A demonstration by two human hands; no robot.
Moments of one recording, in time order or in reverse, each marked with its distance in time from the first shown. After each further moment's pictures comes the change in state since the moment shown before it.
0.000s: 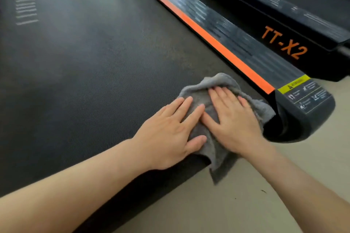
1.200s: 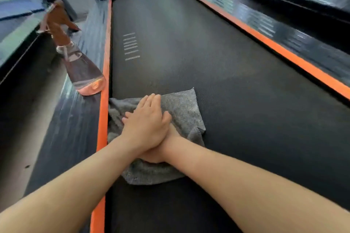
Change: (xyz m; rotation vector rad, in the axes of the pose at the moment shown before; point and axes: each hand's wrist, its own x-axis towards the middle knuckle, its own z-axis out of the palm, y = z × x) left_hand -0.064 -0.217 -0.027 -0.263 0.235 -0.964; right_hand 0.142 -0.341 0.066 -0.044 -0.305 -0.711
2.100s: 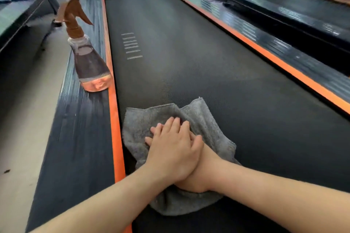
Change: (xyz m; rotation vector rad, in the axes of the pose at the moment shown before) left_hand -0.057 -0.016 0.011 0.064 -0.097 0.322; right_hand -0.081 -0.013 -0.003 -0.115 0.139 -0.119
